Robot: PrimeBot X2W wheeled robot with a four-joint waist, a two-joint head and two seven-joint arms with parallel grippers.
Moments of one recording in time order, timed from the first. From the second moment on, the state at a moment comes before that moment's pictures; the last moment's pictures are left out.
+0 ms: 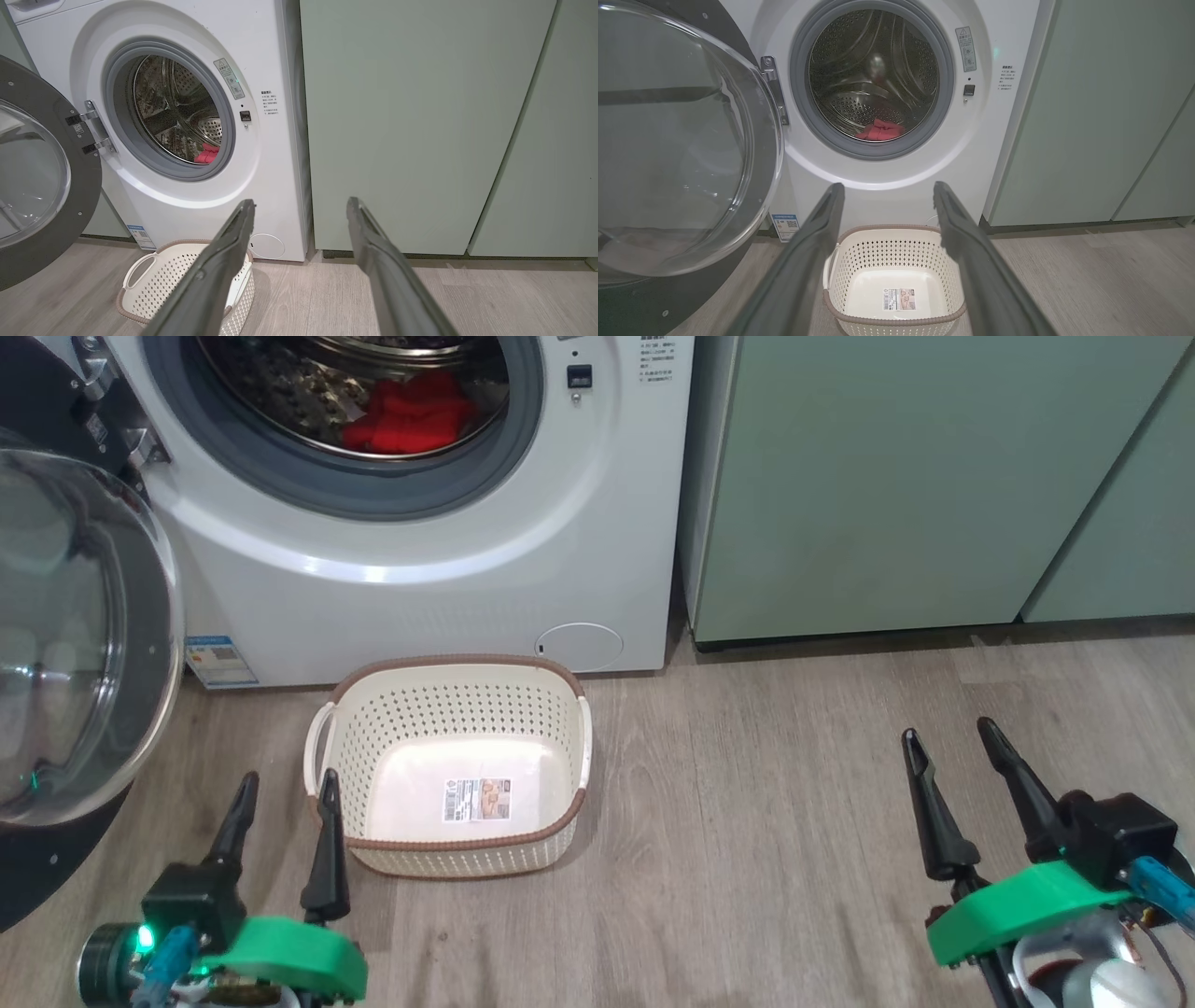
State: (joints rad) left arm 0.06 0.34 -0.32 -0.04 -0.43 0.32 -0.25; right arm 0.09 -0.05 -0.04 -0.07 0.17 0.13 -0.04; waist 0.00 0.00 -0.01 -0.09
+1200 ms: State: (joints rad) left arm 0.06 0.32 -0.30 -0.05 -0.42 0.33 -0.25; right arm 0.11 -0.04 -0.05 -0.09 0.19 0.13 -0.04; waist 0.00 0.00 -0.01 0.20
